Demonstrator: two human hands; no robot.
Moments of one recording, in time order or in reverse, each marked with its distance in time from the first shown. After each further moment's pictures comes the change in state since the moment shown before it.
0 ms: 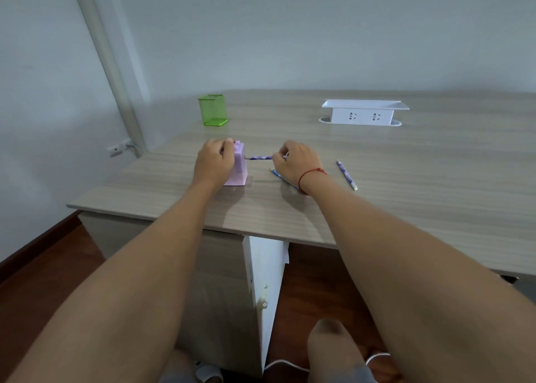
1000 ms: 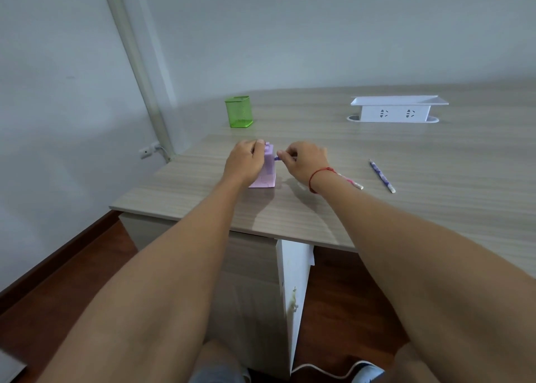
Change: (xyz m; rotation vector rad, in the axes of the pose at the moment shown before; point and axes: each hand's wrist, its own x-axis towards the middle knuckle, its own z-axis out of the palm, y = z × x) left_hand 0.007 0.009 -0.012 0.067 -0.129 -0.055; right_hand 0.024 -0.025 0.035 0.007 -0.025 -0.084
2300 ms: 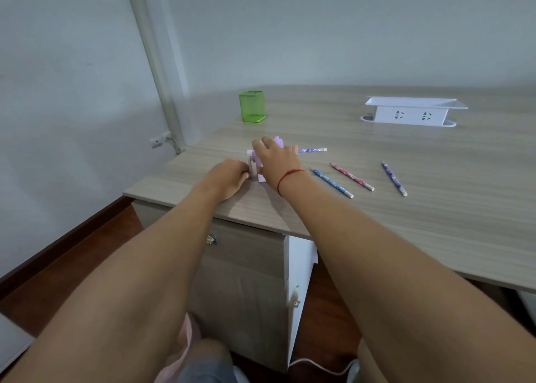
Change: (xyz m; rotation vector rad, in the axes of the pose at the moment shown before) left_hand -0.012 -0.059 -0.044 0.577 -0.292 0.177; right_hand -0.007 -0.058 0.044 -0.418 0.131 -0.324
